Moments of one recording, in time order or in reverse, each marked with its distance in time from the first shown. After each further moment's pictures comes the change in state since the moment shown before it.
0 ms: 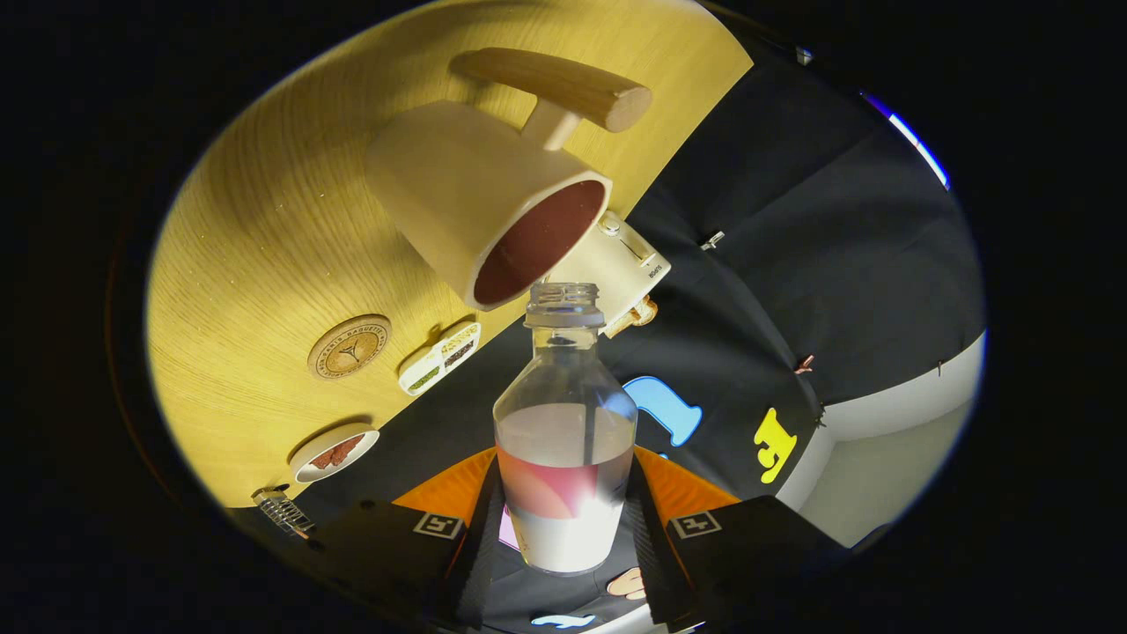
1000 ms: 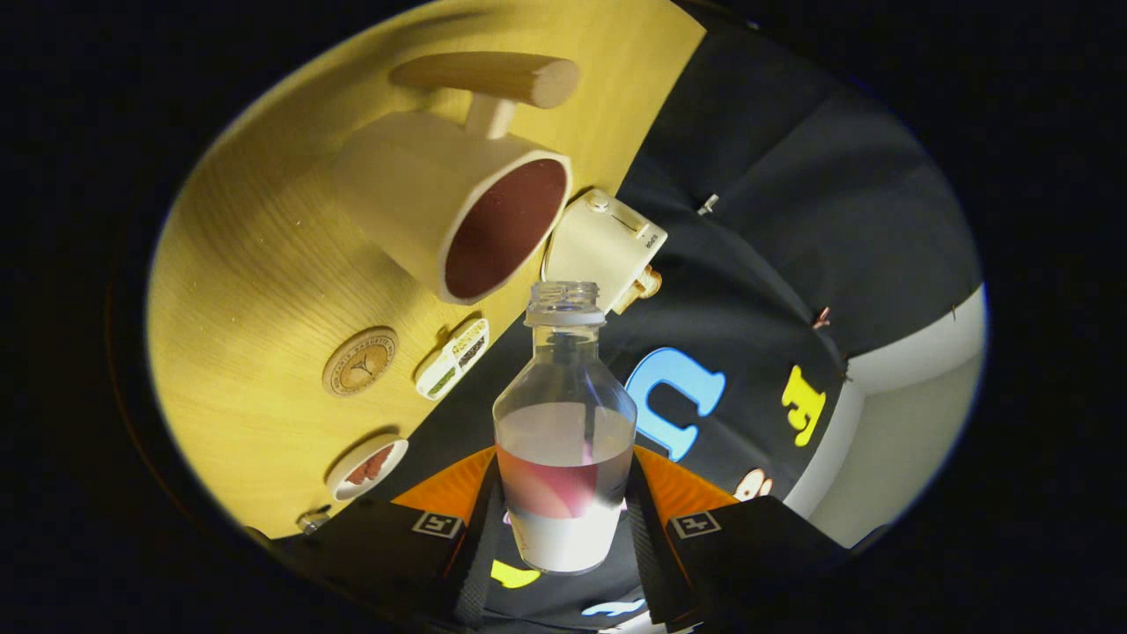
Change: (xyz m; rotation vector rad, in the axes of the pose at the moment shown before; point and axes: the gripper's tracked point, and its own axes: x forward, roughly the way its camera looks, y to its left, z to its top) arm -0.005 0.011 -0.012 0.227 0.085 0.057
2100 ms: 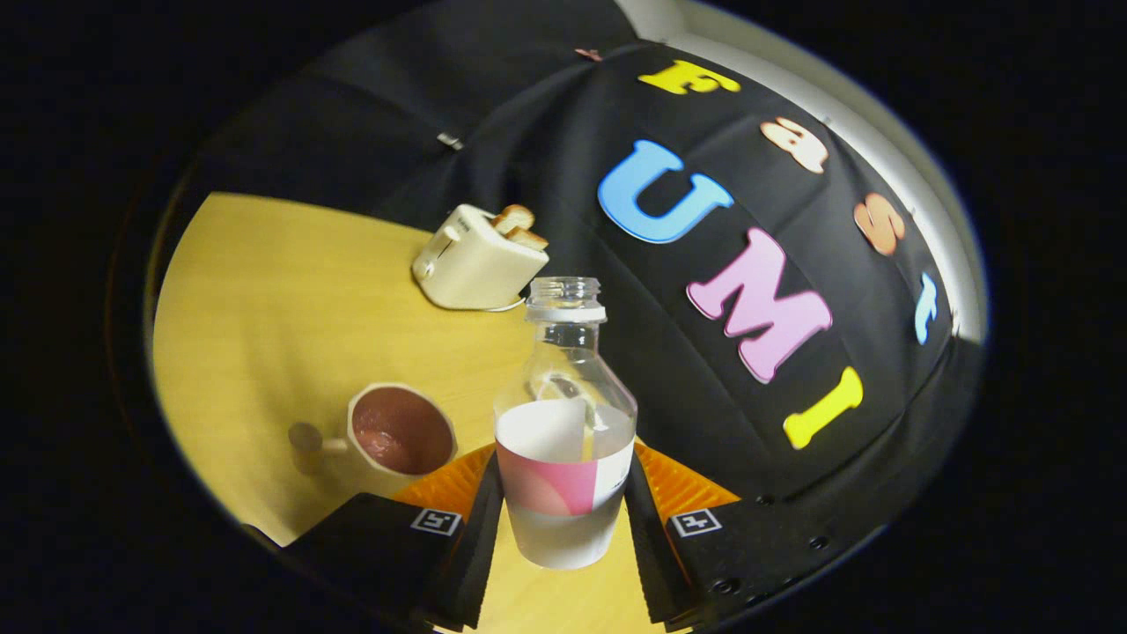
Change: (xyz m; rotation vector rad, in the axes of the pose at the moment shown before) arm -0.023 -0.009 0.008 1.512 0.195 0.147
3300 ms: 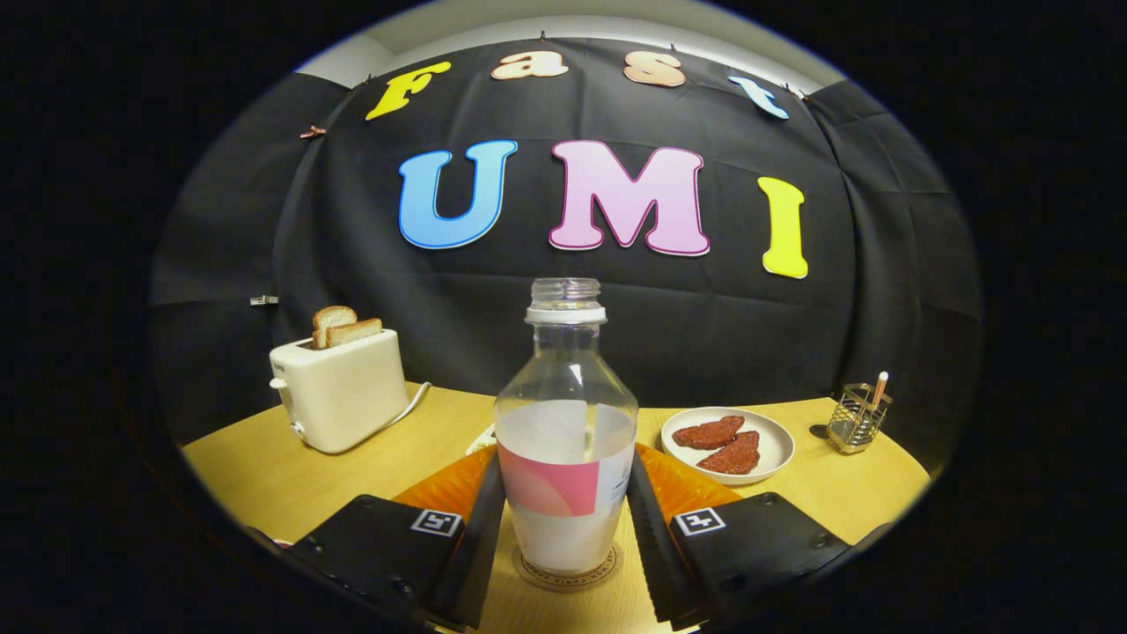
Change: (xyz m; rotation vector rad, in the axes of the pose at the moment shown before) arm 0.132 -0.062 -0.052 0.659 -0.083 -0.182
